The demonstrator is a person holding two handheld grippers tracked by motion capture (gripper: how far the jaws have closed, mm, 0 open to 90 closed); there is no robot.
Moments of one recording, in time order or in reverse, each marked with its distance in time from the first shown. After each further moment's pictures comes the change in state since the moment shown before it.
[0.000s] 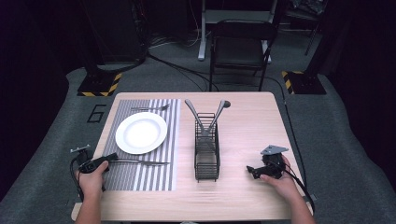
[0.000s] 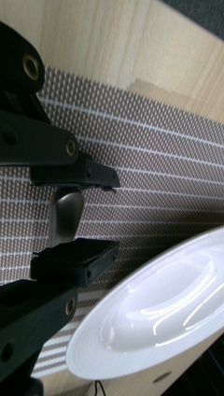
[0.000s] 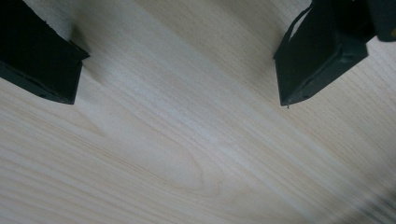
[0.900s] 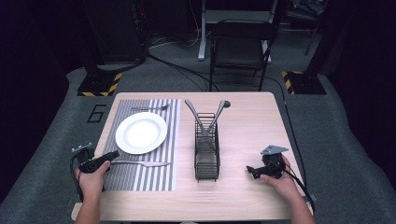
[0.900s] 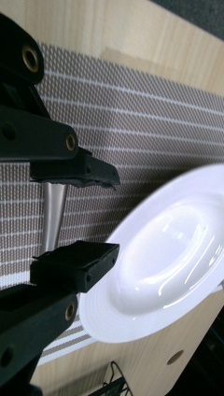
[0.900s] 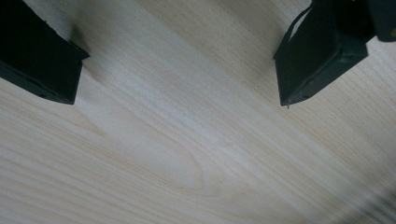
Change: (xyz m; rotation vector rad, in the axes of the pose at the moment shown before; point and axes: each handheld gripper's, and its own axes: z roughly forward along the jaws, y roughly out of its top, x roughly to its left) left arm -0.033 0.000 -0.015 -0.038 -0.025 0.162; right arm 0.000 0.000 0.000 0.000 -0.001 -0.001
